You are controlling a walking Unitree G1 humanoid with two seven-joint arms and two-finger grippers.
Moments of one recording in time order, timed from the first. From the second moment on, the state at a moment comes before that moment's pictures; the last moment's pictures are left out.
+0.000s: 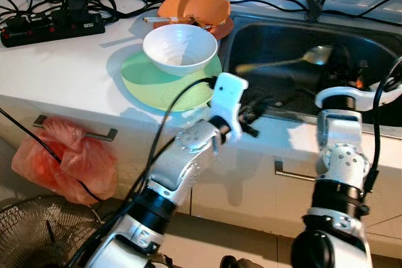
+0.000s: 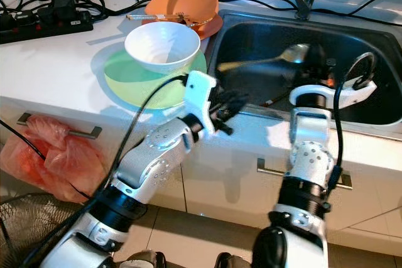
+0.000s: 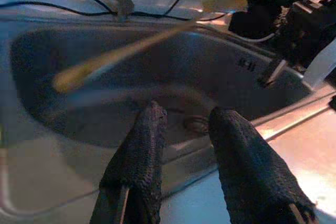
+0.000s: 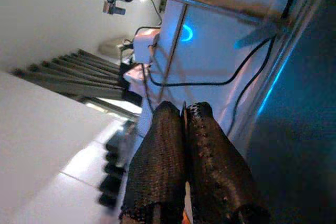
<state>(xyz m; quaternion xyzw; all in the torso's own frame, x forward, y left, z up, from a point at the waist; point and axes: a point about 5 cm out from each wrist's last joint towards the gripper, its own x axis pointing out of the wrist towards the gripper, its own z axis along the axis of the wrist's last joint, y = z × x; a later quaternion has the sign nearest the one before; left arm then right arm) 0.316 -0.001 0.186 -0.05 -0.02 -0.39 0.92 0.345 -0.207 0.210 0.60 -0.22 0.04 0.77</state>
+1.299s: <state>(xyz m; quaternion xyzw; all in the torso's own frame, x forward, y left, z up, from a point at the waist) 0.313 0.030 0.173 0.02 -0.01 -0.35 0.94 0.389 -0.189 0.191 0.24 -0.13 0.05 0.96</state>
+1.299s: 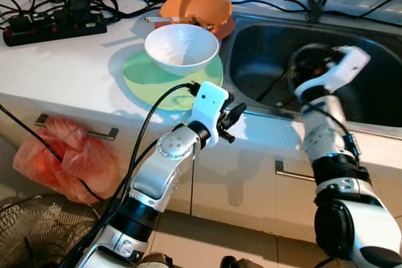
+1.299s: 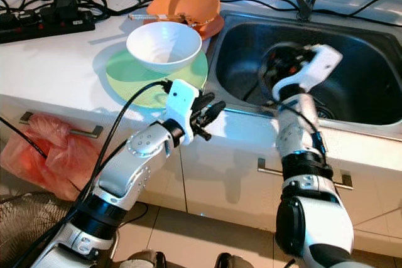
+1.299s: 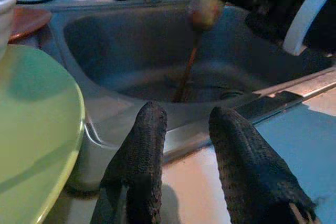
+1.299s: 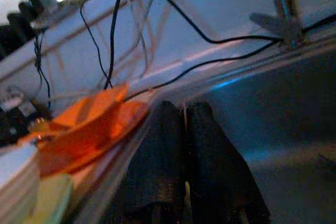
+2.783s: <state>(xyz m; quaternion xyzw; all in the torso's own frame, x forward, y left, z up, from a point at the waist) 0.308 0.029 0.169 0.03 0.00 -0.35 0.94 0.387 -0.175 0.160 0.17 -0.08 0.08 0.98</state>
